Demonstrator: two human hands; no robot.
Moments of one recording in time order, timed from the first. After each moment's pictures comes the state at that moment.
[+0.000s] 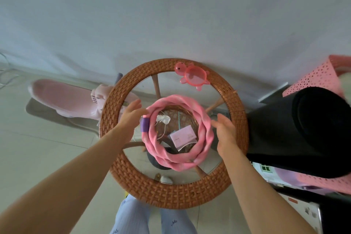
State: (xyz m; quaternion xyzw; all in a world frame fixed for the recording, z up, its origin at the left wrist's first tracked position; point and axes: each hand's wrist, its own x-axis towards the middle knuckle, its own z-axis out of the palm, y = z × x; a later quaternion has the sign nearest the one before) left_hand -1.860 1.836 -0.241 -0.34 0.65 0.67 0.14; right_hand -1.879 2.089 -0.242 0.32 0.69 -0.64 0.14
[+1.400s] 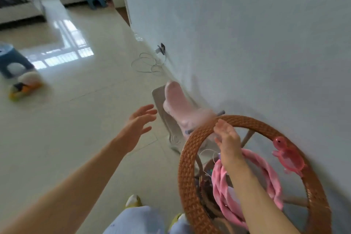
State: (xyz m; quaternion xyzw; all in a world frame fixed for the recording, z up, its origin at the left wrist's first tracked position) left_hand -1.613 1.743 -0.102 -0.43 0.52 0.70 -0.24; right_hand -1.812 1.887 -0.136 -0.10 0.68 -0.63 0.37
